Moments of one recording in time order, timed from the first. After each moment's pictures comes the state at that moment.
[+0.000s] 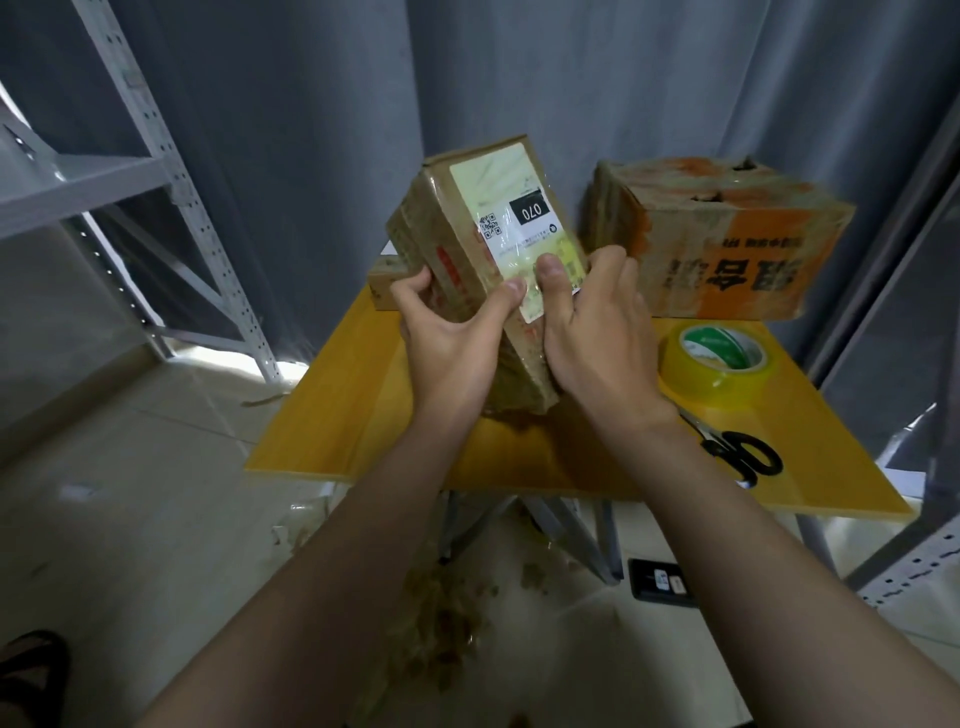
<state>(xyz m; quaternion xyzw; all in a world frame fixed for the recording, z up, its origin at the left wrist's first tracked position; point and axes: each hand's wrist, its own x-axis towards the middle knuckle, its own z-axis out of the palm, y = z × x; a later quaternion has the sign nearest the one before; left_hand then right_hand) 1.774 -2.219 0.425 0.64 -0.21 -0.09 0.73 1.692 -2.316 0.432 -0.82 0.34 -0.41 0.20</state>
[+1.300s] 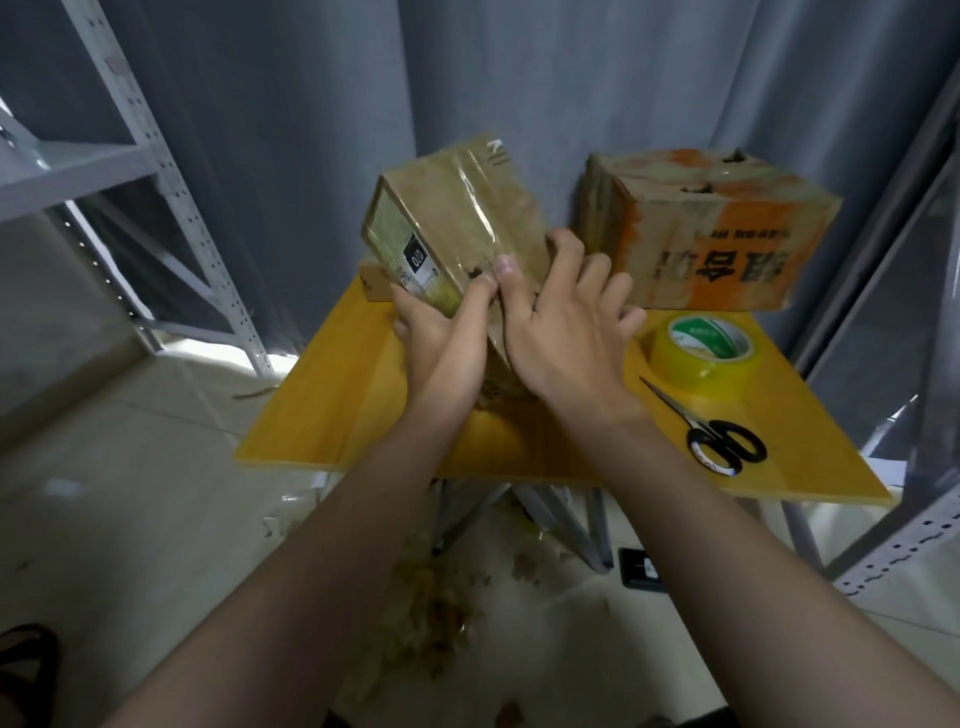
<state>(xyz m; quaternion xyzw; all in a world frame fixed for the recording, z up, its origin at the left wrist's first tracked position) 1.765 -2.219 0.429 0.67 -0.18 -0.12 0.71 1.700 -2.294 0.433 -0.84 0.38 -0.36 0.15</state>
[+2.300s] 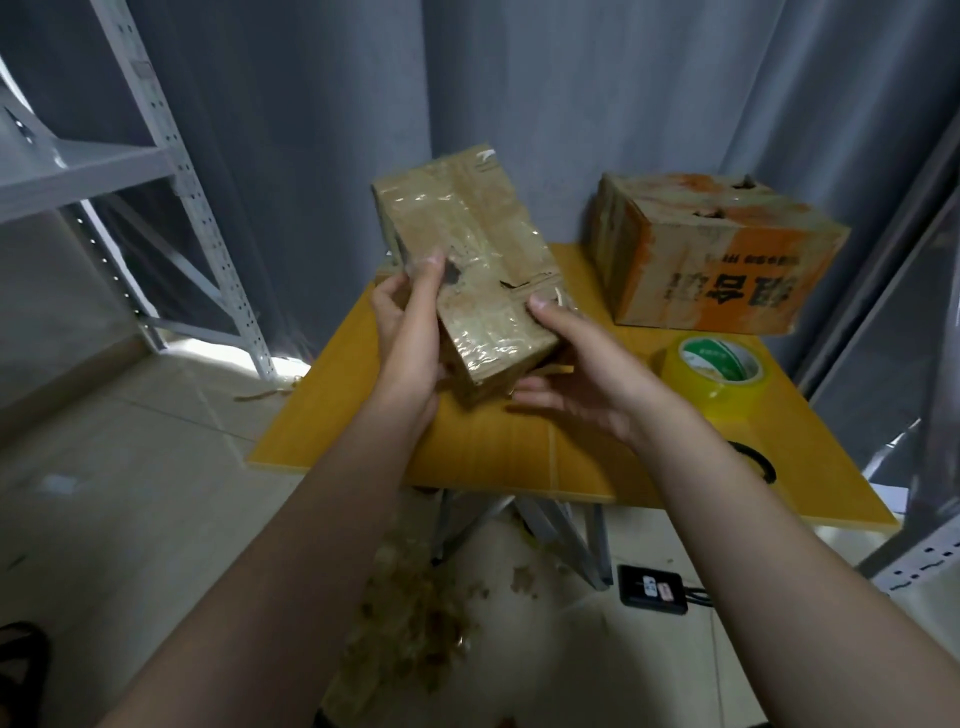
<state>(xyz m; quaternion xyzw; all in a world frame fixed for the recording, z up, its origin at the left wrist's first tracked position) 1.805 -2.201 0.435 0.57 -0.12 -0.19 0.79 1.688 -2.326 0.424 -0.57 0.24 -0.15 0.77</state>
